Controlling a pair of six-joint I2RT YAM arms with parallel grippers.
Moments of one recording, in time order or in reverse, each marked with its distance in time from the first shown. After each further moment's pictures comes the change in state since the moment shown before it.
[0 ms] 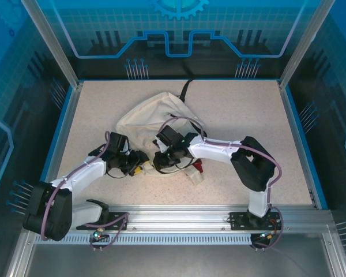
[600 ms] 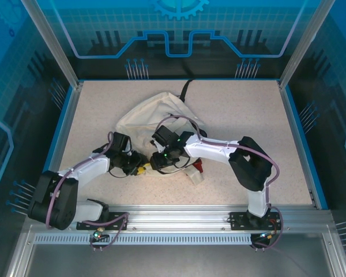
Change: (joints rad) left arm -0.001 0.106 0.000 0.046 0.021 -0.015; right arm 0.022 0.054 0.104 -0.106 0.103 -0.072
